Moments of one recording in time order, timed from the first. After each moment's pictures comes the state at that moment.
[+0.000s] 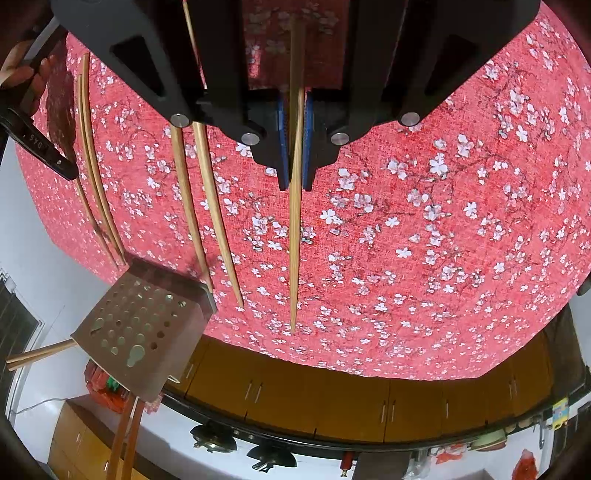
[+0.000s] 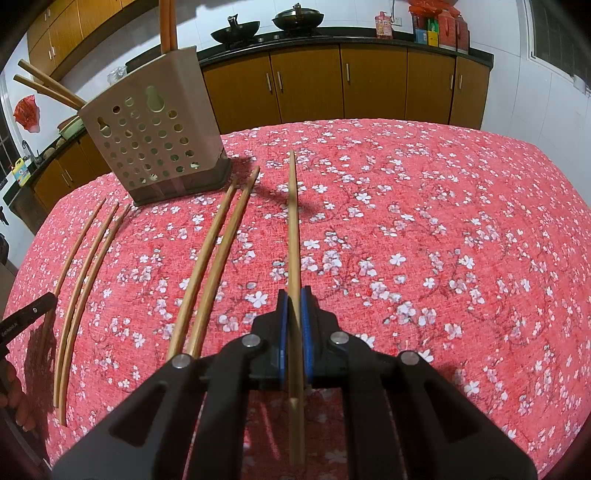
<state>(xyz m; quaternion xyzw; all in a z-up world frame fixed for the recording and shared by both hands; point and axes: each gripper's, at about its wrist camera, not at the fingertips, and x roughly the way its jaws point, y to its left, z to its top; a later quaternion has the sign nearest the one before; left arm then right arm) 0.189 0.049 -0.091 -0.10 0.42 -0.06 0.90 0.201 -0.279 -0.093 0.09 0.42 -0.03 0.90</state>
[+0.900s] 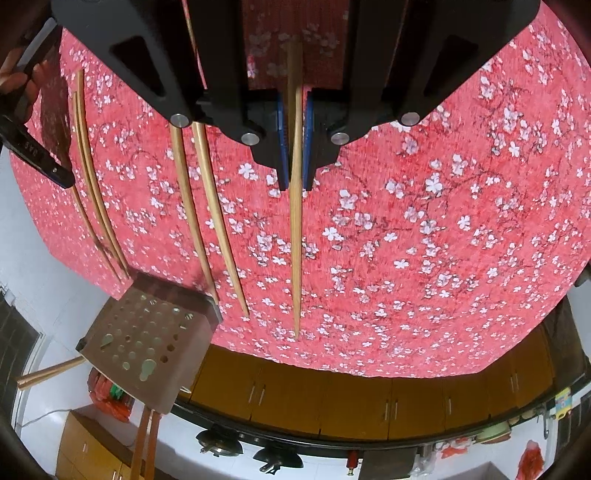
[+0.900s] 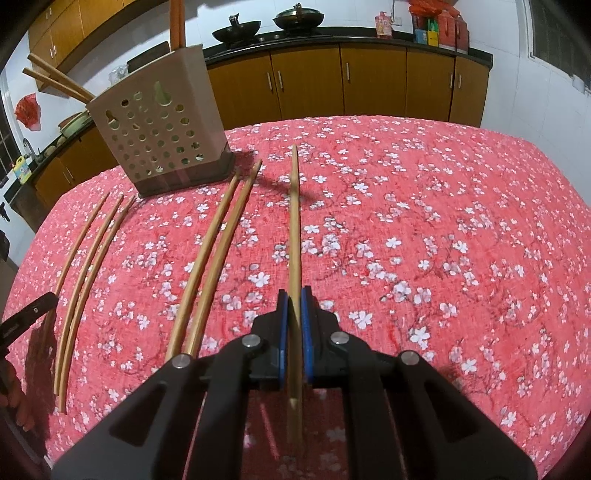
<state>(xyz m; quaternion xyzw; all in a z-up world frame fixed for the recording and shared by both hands) 0.175 0.042 -0.091 -0.07 0.42 -0.06 0.90 0.188 -0.275 -0.090 0.08 0.42 -0.03 0.90</state>
